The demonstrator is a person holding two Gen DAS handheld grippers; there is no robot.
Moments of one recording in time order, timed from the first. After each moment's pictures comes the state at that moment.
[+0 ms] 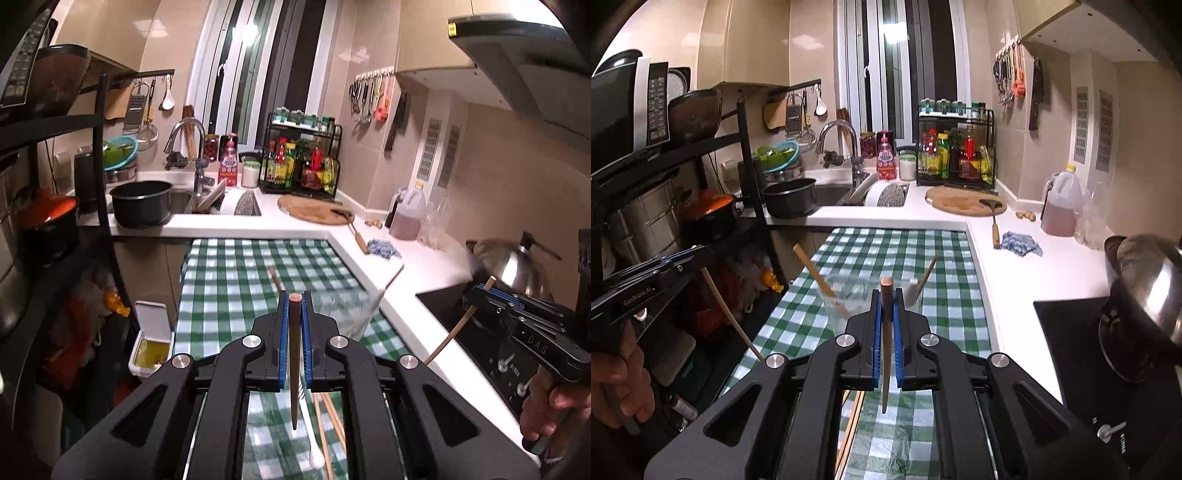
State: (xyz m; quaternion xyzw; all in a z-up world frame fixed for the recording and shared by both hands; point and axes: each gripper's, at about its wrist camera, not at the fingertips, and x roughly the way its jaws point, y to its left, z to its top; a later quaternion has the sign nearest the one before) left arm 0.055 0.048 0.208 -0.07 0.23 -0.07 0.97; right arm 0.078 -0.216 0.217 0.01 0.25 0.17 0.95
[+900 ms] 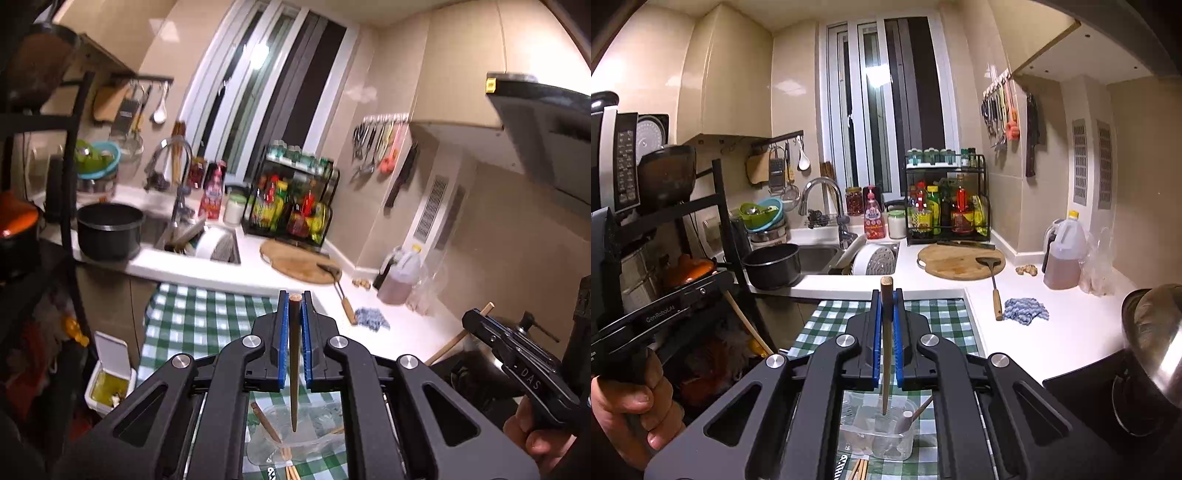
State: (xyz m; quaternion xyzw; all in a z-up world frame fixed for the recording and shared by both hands) left arm 0.179 0.060 0.226 -0.15 0.17 -0.10 0.97; right arm 0.178 -0.200 0.254 0.05 0.17 0.14 0.97
